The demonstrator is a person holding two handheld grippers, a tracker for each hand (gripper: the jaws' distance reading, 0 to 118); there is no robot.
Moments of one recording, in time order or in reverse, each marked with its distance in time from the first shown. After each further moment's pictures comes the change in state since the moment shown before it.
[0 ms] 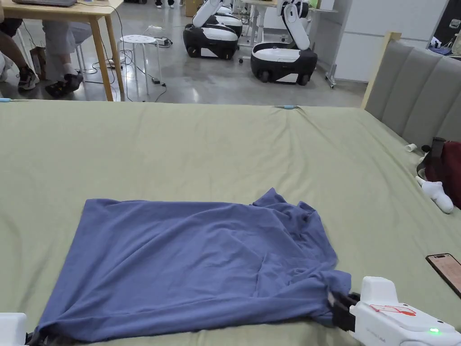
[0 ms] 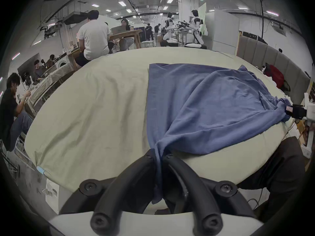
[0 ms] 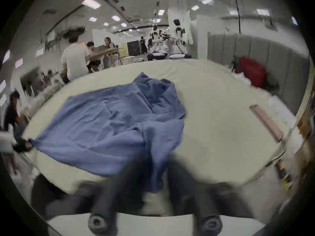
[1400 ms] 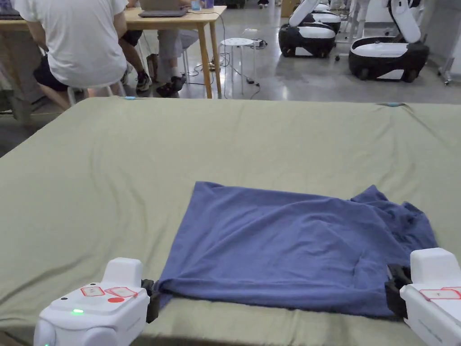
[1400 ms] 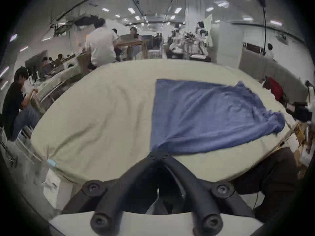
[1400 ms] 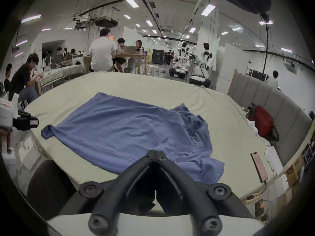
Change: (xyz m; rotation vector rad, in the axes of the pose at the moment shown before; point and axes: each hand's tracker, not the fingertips) left arm -0.025 -0.012 0.050 0.058 0.036 0.061; right arm -0.144 0.024 0.058 0.097 -0.021 0.404
